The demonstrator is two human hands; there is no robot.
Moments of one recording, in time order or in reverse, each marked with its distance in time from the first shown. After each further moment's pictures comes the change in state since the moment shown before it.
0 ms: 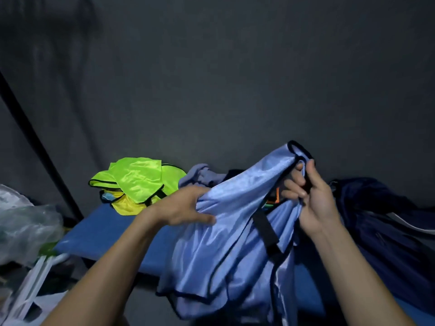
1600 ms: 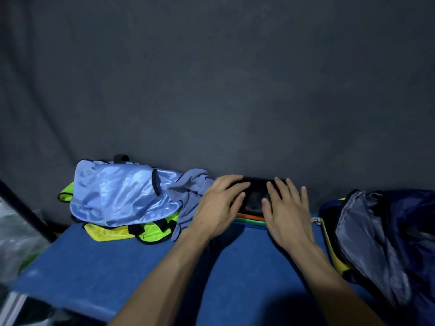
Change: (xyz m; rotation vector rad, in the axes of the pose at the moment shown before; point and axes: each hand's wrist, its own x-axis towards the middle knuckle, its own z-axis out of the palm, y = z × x) left_hand 0.152 -0.084 0.082 0.210 0.549 0.096; right_hand 0.130 0.102 -0.107 -2.285 0.085 -0.351
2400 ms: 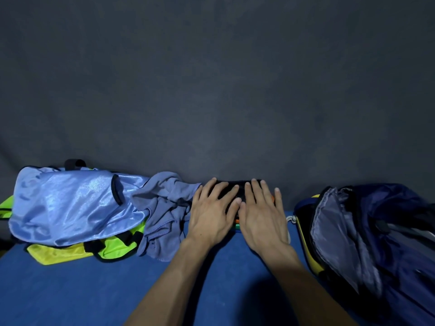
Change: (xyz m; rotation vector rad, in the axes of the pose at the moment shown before) left_hand 0.012 0.011 0.069 0.188 -0.025 -0.133; right_hand 0.005 -0.002 0.010 -0.112 -0.091 0.072
